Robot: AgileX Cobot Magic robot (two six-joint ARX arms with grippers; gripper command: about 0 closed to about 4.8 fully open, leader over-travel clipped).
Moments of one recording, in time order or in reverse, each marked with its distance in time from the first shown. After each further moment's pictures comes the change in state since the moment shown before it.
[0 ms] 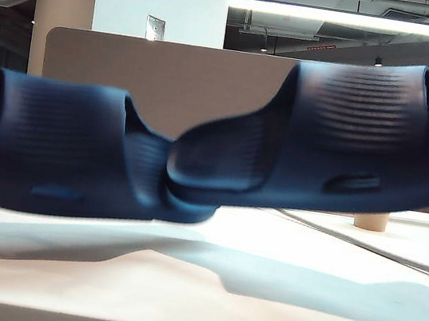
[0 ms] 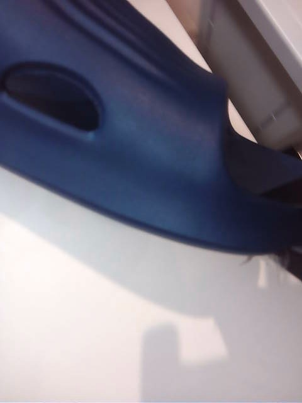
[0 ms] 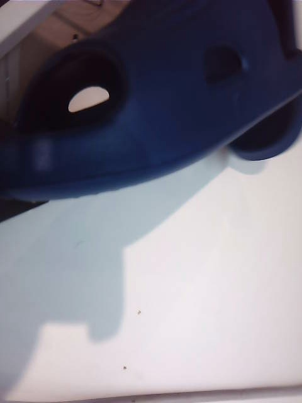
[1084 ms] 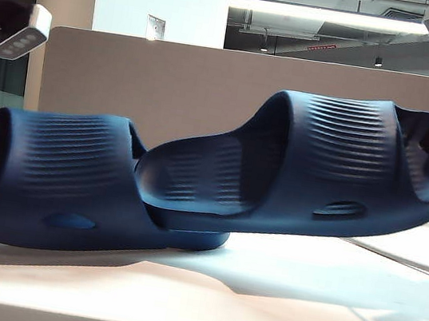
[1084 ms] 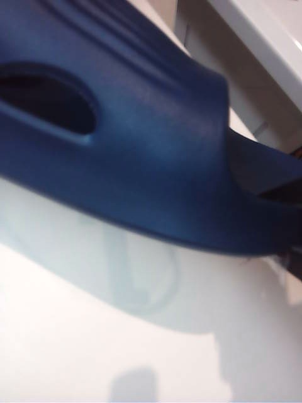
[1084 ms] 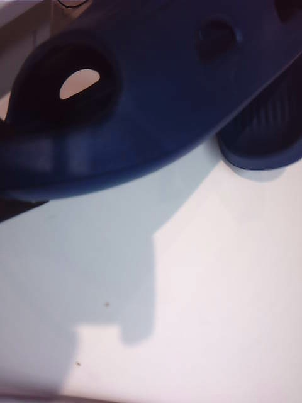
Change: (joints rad) left arm 0.064 0.183 0.003 0.004 0.115 0.094; right arm 0.001 0.294 0.114 0.037 -0.029 -0.170
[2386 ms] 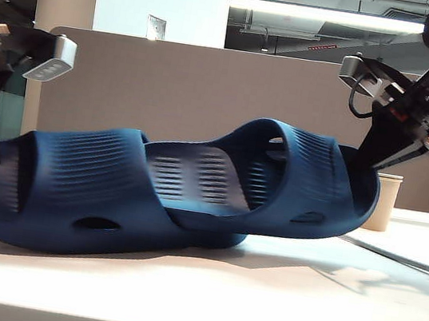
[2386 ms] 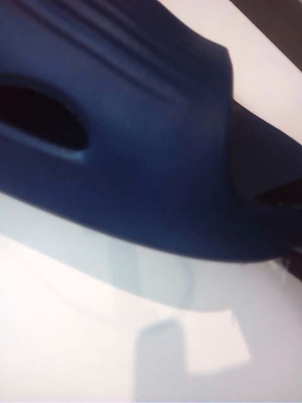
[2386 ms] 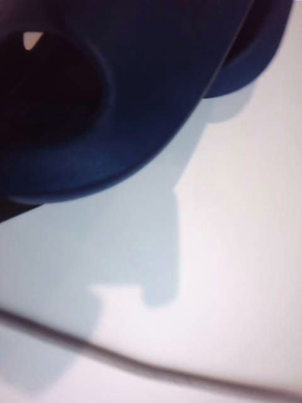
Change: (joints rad) left arm -0.039 0.122 0.014 0.158 -0.022 0.117; right arm 0.069 0.462 0.301 0.174 0.111 -0.178
